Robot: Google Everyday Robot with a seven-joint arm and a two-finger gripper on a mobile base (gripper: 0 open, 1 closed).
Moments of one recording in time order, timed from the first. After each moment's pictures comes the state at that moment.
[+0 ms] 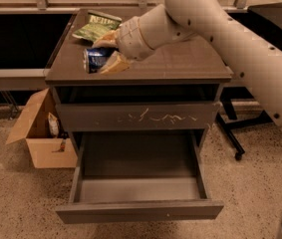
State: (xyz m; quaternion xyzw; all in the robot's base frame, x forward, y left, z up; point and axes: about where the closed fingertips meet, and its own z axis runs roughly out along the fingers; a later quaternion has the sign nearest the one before) arm 0.647 0.082 0.914 -0.76 0.45 0.13 0.45
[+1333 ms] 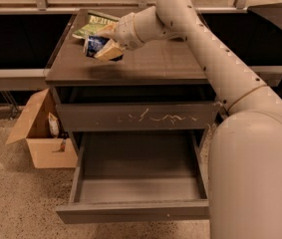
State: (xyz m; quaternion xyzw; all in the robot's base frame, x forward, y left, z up) arm 0.763 0.103 0.895 -0.67 0.52 0.18 0.49
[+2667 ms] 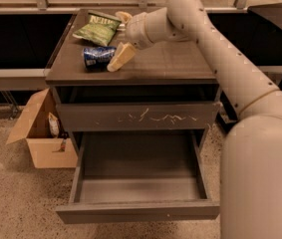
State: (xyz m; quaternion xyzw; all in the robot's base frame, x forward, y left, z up) arm 0.779 0.079 0.897 -0.64 0.55 0.17 0.51
